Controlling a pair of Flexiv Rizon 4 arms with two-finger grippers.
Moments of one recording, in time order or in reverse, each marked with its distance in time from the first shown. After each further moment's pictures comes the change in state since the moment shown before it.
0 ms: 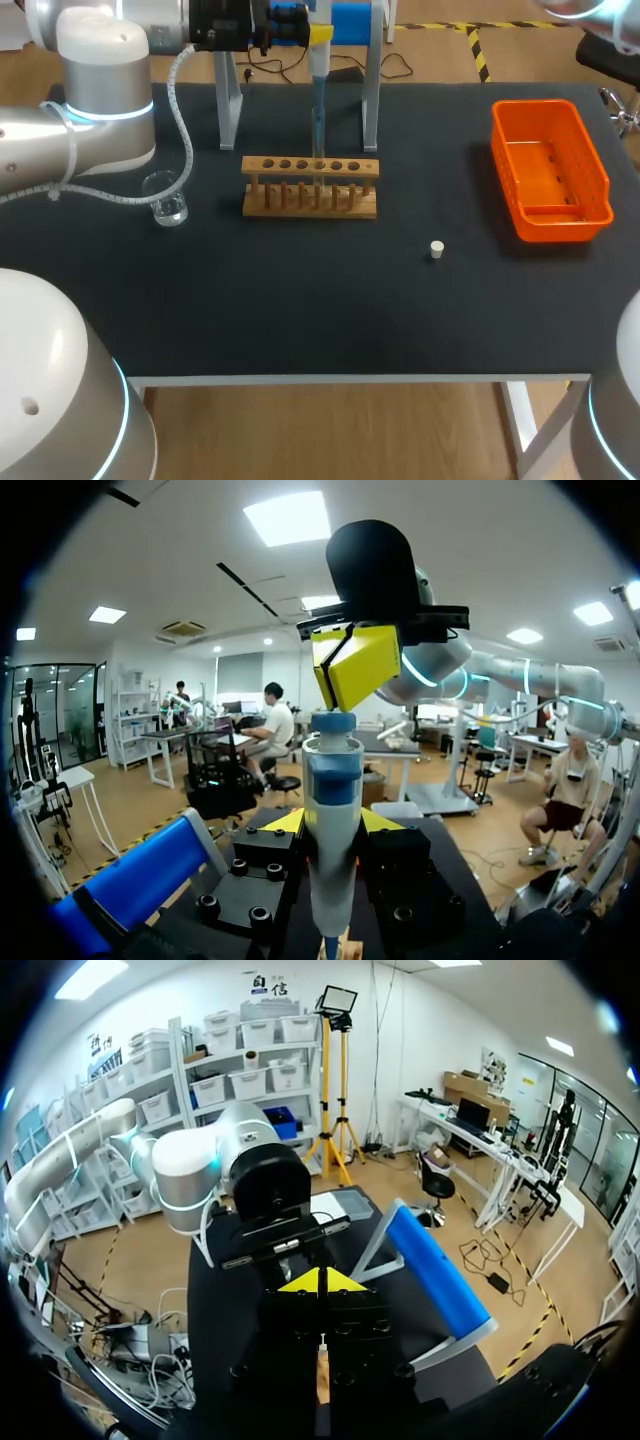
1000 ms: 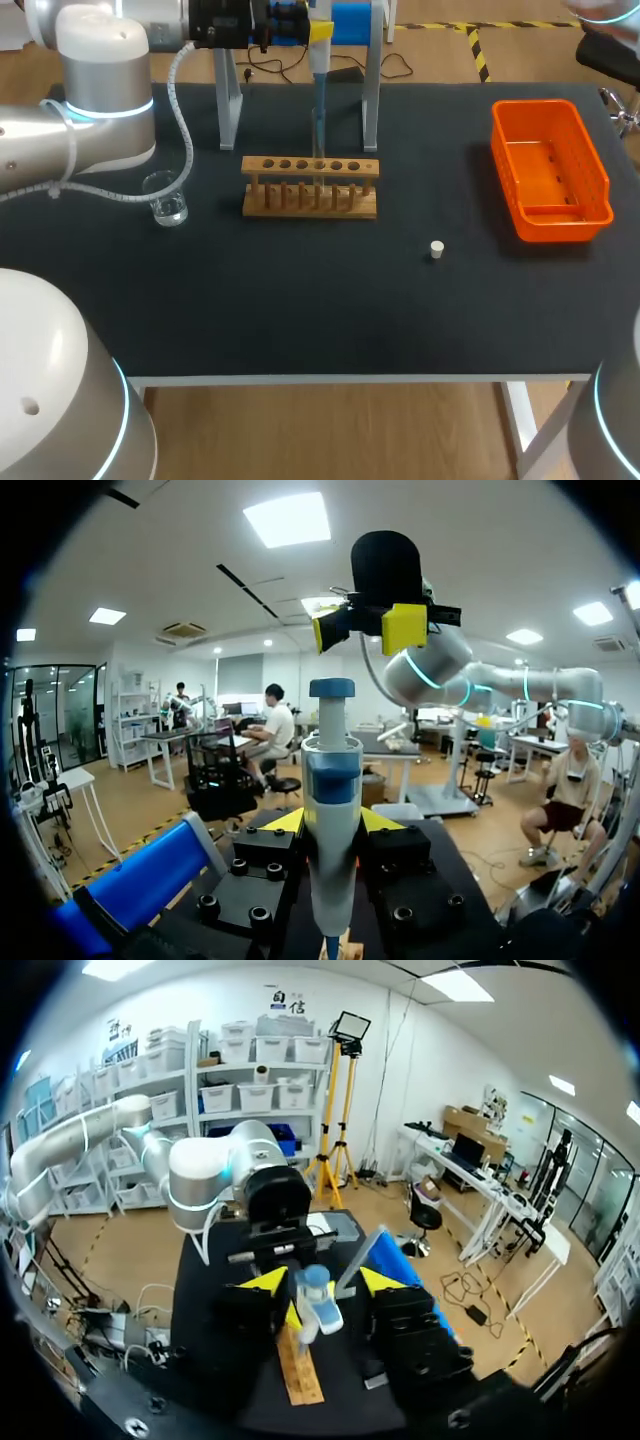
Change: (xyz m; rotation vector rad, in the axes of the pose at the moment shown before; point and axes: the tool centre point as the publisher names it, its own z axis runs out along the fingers) left arm -0.001 -0.004 0.000 0.003 -0.001 0.001; right arm -0.006 0.007 -0.050 -0.099 -0.055 -0.135
